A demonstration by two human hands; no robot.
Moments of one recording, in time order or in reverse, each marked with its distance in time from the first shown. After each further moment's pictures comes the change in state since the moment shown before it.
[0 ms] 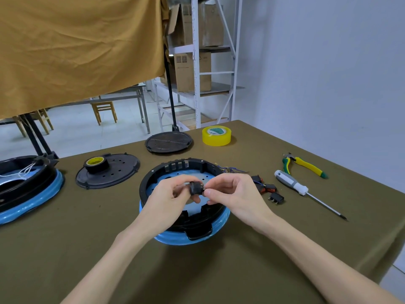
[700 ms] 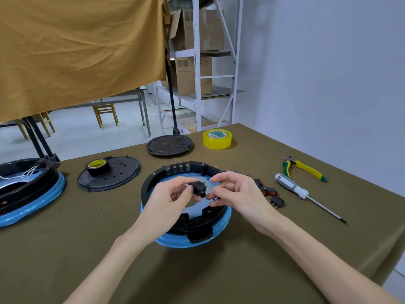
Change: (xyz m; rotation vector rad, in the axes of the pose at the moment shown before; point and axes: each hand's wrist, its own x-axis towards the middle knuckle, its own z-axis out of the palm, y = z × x) left_hand -0.004 -0.006 -0.001 -0.049 0.063 0.053; right_hand 0.006 0.006 -0.009 0.195 -0.053 0.130
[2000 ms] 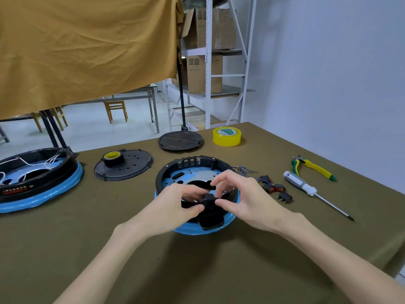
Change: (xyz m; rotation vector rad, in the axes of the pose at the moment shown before) left_hand -0.019 0.001 -0.022 0.278 -0.248 0.078; right_hand -0.017 -0.008 0.005 -0.719 -0.175 -0.380
